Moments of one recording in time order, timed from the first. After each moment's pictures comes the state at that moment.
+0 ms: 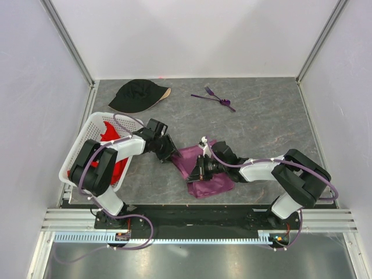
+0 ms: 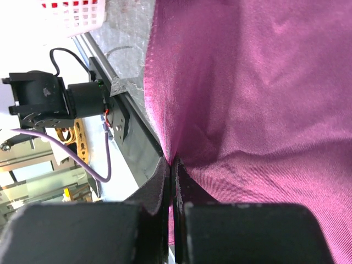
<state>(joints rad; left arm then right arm) -0.44 1.65 0.84 -0.26 0.32 -0.96 0.81 1.58 0.55 0.43 -0.55 0.92</state>
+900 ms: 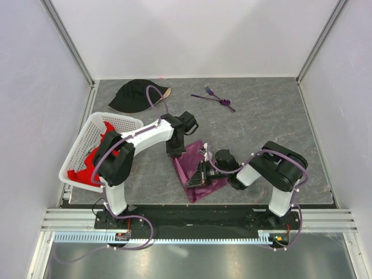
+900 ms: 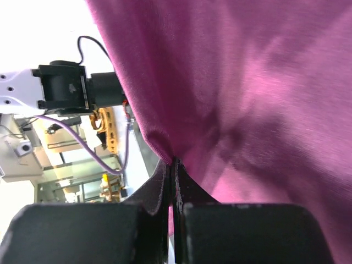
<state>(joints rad) -0.70 1.85 1.35 -0.94 -0.19 -0.78 0.80 1.82 0.42 0.95 -0.68 1.08</state>
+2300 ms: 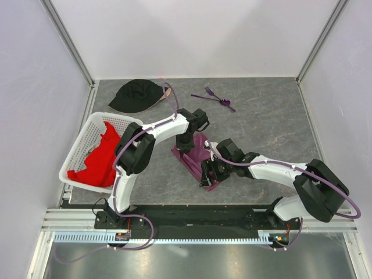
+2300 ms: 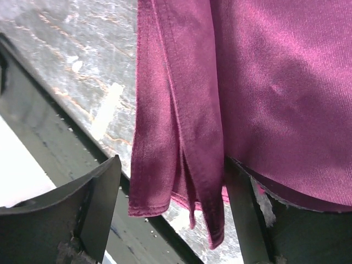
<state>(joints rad) -0.73 2.15 1.65 -1.05 -0.23 -0.82 0.74 1.40 0.62 -0.16 -0.41 0.39</state>
